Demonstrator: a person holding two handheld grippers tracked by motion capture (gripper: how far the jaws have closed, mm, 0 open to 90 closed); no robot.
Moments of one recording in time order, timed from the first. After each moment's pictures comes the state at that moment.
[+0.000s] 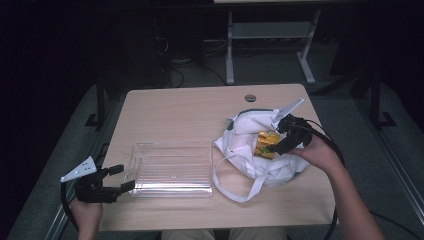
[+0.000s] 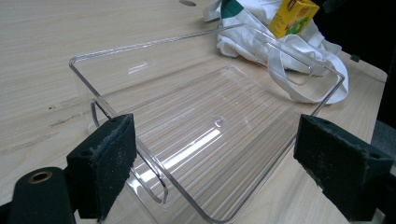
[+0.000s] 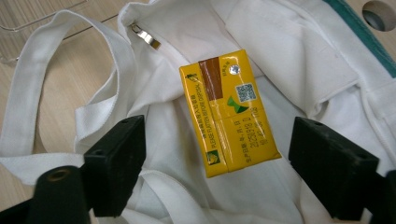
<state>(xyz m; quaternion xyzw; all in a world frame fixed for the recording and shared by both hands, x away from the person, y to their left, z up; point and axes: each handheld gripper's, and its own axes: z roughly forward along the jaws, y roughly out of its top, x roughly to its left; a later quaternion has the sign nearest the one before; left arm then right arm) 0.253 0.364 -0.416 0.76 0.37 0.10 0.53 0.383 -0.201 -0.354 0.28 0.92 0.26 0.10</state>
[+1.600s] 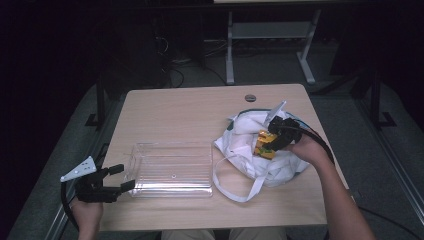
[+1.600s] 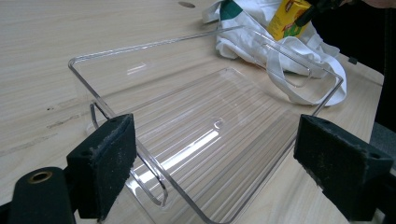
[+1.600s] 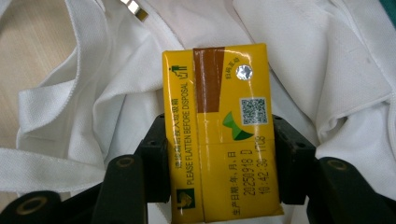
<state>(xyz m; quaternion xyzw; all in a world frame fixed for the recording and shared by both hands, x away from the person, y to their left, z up) 0.254 0.364 -0.416 0.75 0.37 0.10 0.53 0.407 -0.183 -0.379 0.23 0.95 0.20 0.10</state>
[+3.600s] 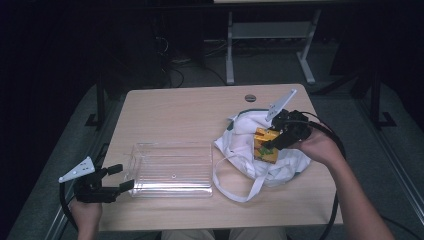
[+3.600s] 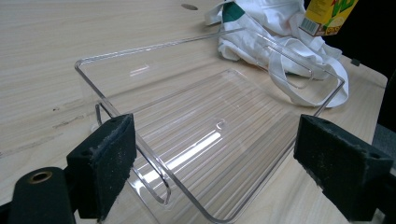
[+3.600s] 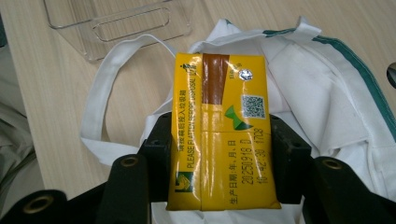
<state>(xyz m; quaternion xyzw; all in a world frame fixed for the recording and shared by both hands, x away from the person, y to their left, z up) 0.252 0.366 -0.415 0.75 0.38 0.11 0.53 0.364 -0.174 -0.301 0.18 0.95 0.25 0.09</state>
